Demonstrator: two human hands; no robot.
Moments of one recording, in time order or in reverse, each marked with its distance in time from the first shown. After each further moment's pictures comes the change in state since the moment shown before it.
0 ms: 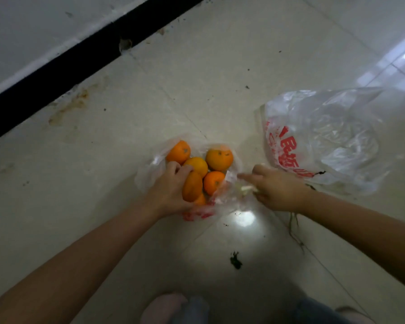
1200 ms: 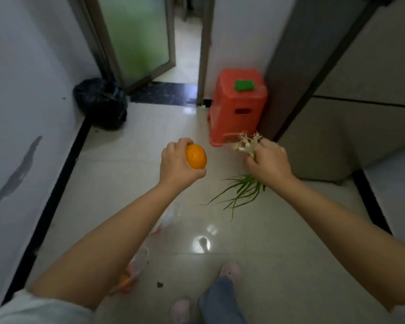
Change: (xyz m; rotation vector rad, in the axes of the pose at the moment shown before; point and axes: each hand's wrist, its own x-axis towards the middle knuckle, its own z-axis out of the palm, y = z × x) left_hand -0.292 0.684 -0.360 -0.089 0.037 0.604; right_hand -0.684 -0.068 -0.436 0.279 0.887 1.181
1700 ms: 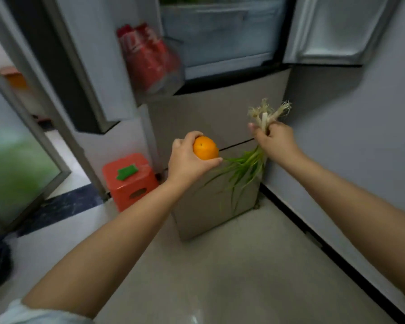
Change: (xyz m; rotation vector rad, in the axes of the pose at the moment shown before) left_hand 0.007 0.434 0.173 -0.152 -0.199 0.548; right_hand -0.056 0.344 -0.267 0.382 0.590 0.482
